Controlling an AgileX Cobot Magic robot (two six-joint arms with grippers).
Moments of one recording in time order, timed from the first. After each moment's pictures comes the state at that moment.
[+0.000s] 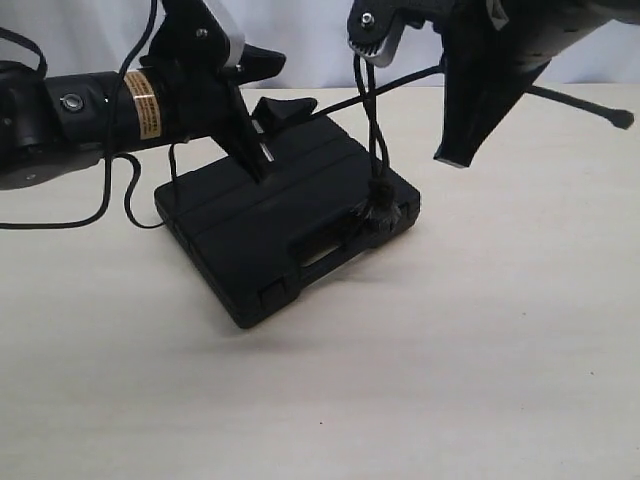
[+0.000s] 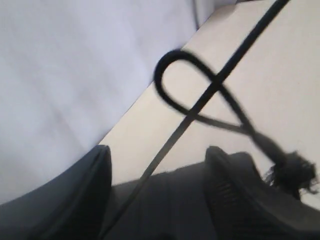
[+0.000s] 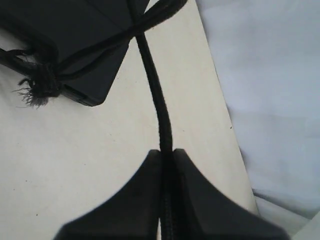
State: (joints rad) left arm -0.29 1.69 -0.91 0.83 -0.59 -0.25; right arm 0.71 1.47 -1.34 -0.67 1.03 -0.20
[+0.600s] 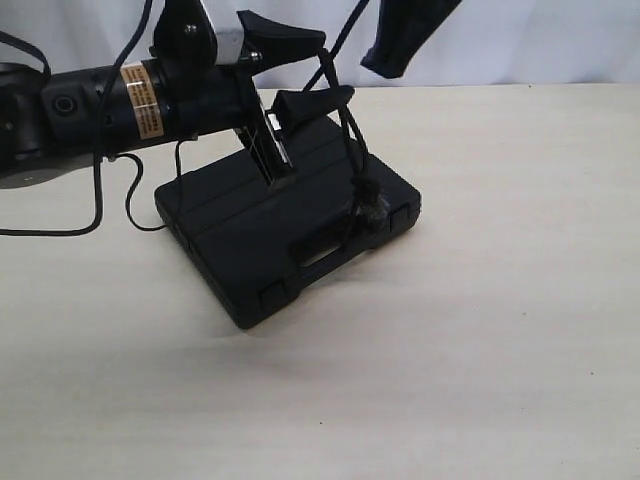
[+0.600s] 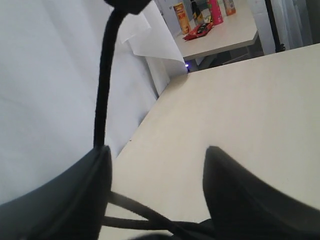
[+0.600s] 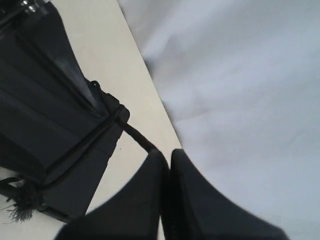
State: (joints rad) left arm -0.29 1.69 -0.91 0.91 -0.83 -0.25; right arm 0.71 1.47 -1.48 -0.54 0.79 -0.29
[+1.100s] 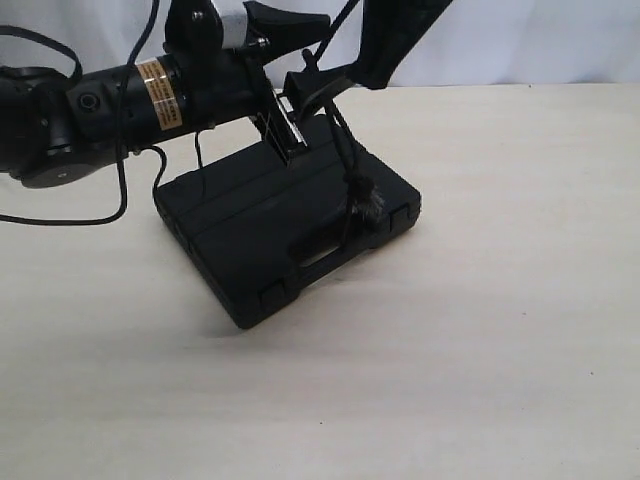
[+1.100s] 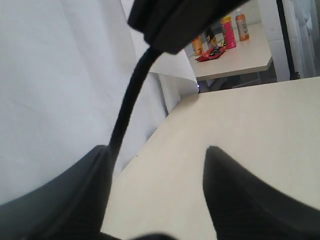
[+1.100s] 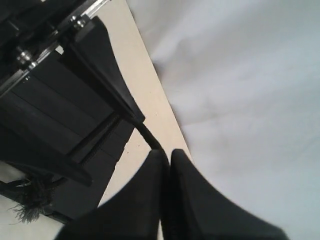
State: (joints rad) left arm -0.29 1.79 -0.96 0.81 -0.91 -0.23; right arm 0.71 1.51 -1.48 -0.52 0.76 -0.31
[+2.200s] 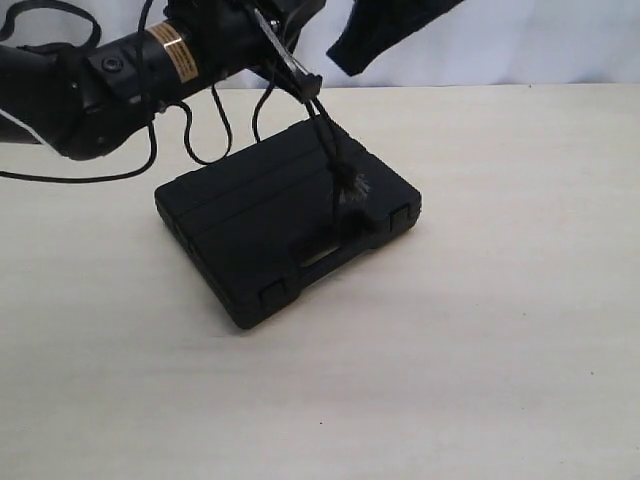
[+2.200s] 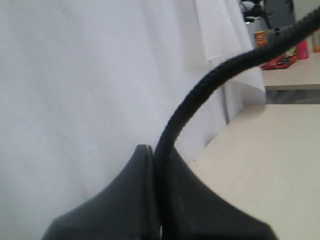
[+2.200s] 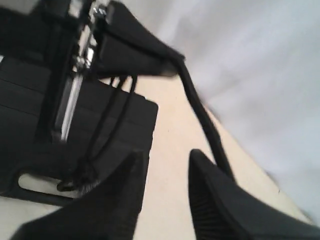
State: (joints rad) left arm -0.29 1.86 -1.10 0.53 -0.81 -0.15; right arm 0.71 1.49 -1.49 -0.49 0.84 -0.03
